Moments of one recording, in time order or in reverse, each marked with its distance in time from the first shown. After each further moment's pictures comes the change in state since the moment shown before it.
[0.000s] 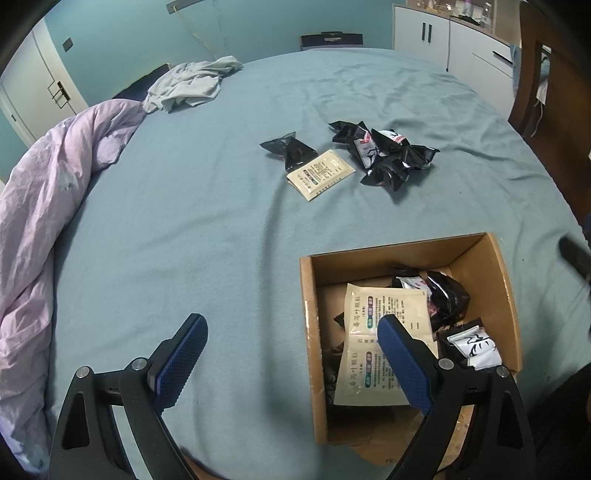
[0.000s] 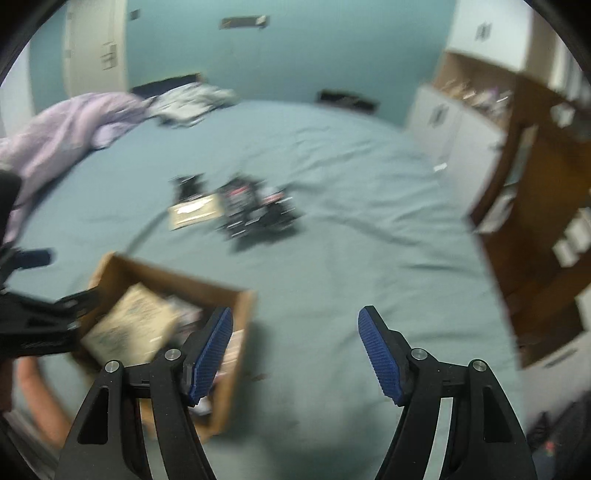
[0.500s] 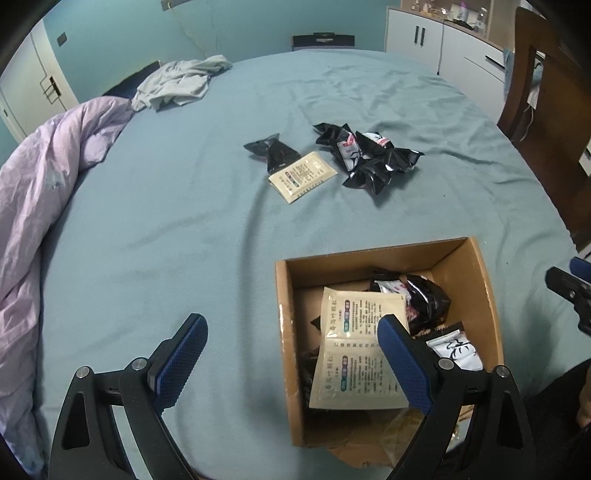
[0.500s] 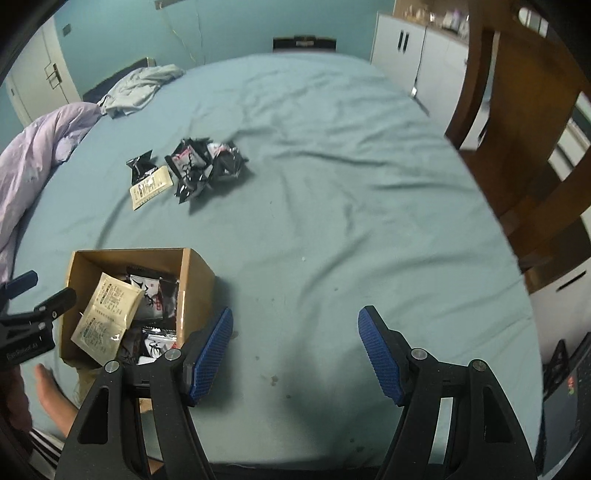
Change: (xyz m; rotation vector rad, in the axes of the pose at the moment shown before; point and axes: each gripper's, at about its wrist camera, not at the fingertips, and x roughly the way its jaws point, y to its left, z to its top) left arm -0.002 -0.009 0.003 -0.001 -0.008 -0.047; right arm 0.029 -0.036 -0.015 0.210 0.267 0.088
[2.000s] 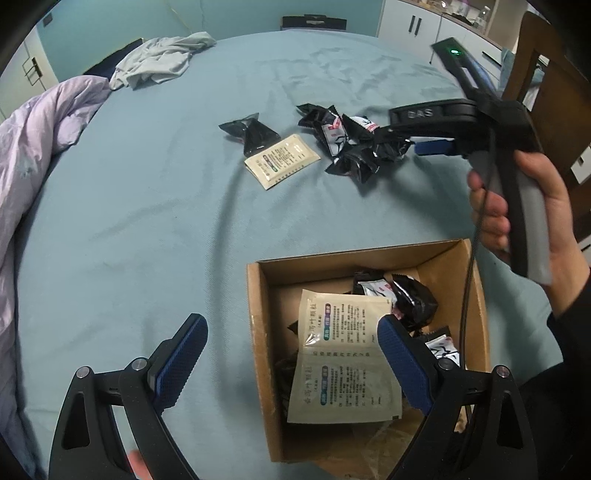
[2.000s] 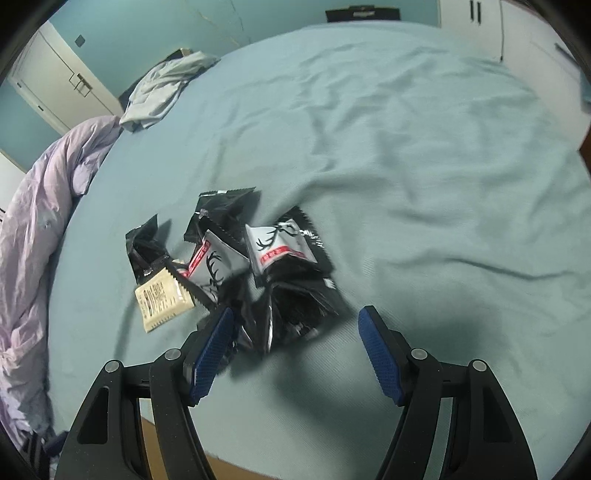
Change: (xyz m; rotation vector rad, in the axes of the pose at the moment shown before) left arm 0.022 0.001 0.011 -0.020 0.095 -0.102; right arm 0.200 0.038 0.173 -0.009 0.106 0.304
